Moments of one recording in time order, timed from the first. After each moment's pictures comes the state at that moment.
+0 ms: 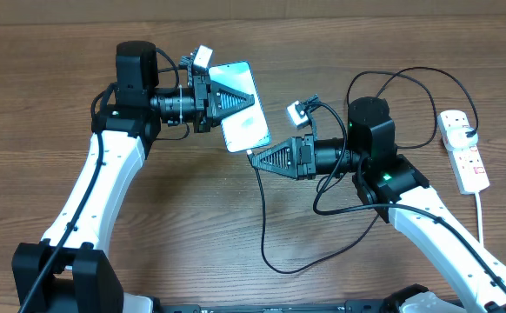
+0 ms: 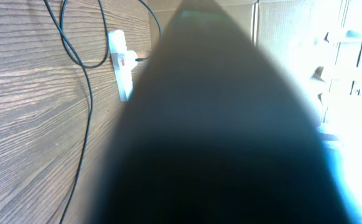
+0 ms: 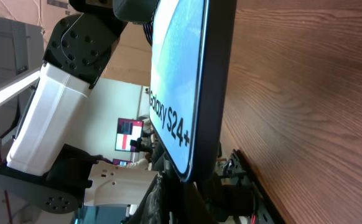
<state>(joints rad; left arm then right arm) -0.12 1.60 1.25 -0.26 1.28 -0.89 0.40 1.34 0.87 0.12 -1.16 0.99</state>
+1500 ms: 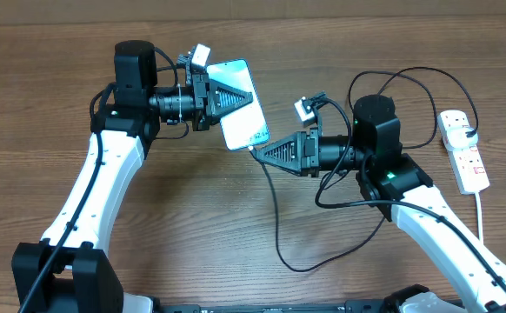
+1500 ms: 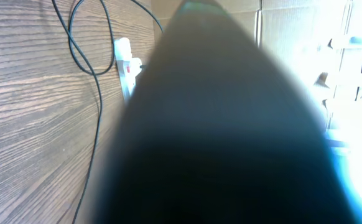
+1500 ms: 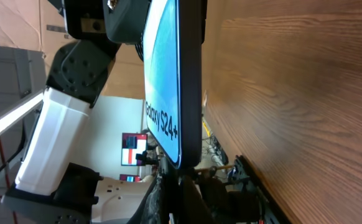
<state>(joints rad) -0.12 1.60 1.25 -0.25 1.25 -0.89 0.38 1.33 0.87 0.12 -1.11 1.07</state>
